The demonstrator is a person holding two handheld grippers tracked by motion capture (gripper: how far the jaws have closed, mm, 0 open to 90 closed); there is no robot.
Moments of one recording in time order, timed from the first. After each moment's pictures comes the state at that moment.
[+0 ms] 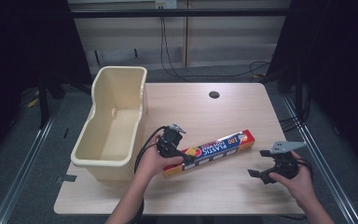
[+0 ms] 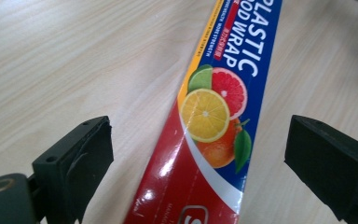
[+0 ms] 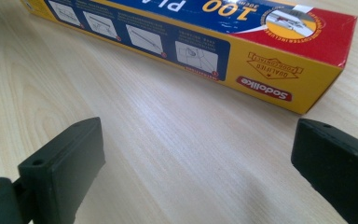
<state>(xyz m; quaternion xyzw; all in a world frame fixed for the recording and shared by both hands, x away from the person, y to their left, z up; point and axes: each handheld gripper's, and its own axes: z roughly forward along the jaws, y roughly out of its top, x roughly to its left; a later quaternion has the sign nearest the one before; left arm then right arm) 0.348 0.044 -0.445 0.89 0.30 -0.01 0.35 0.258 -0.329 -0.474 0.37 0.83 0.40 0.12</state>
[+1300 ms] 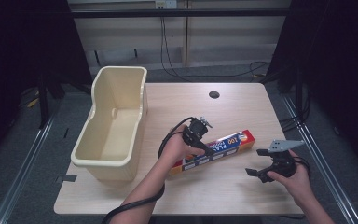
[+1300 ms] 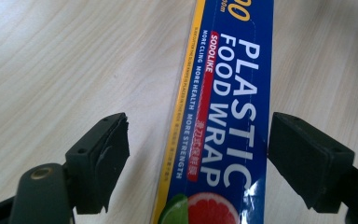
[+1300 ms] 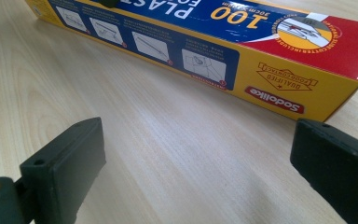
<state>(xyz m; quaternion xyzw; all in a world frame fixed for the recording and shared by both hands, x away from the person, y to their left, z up) 0.380 -0.033 -0.447 0.93 0.21 -0.02 0.30 0.263 -0.326 -0.476 0.36 0.83 0.41 0.11</state>
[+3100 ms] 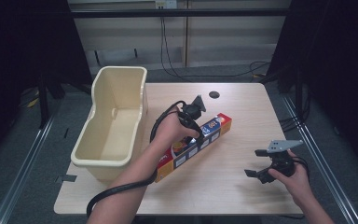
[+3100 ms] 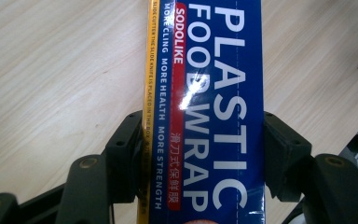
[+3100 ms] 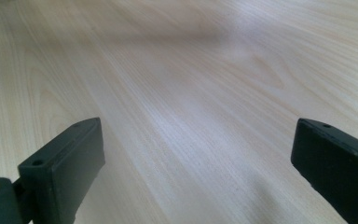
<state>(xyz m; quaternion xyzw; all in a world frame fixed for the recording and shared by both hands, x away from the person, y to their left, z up) 0.393 -0.015 -0.371 0.92 0.35 -0.07 0.16 0.264 -0.323 -0.476 0.35 0.83 0.42 0.09</state>
